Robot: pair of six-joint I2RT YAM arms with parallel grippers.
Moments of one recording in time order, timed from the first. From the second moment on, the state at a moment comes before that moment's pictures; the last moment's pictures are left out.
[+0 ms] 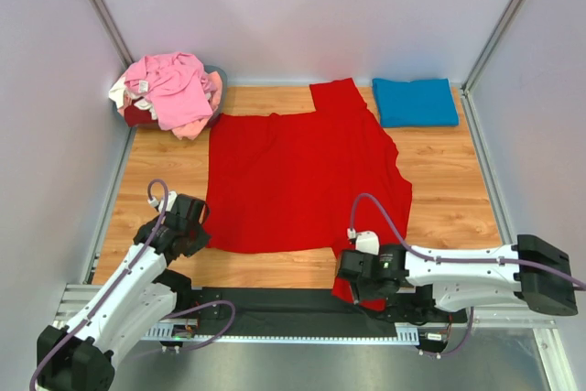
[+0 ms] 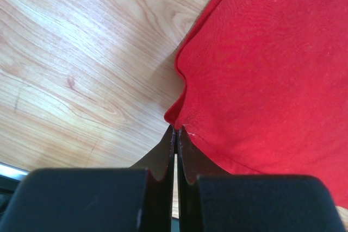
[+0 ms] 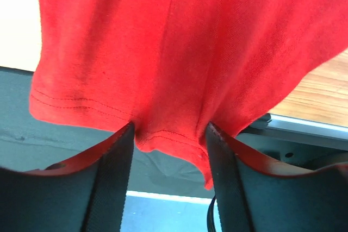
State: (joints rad) left arm -0.35 0.72 0.46 -0.86 -0.26 -0.95; right arm 1.36 1.11 0.52 -0.89 0.17 1.14
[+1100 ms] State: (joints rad) left arm -0.34 0.91 0.77 -0.91 -0.24 -0.84; right arm 0.84 1.19 1.20 -1.16 0.40 0.78
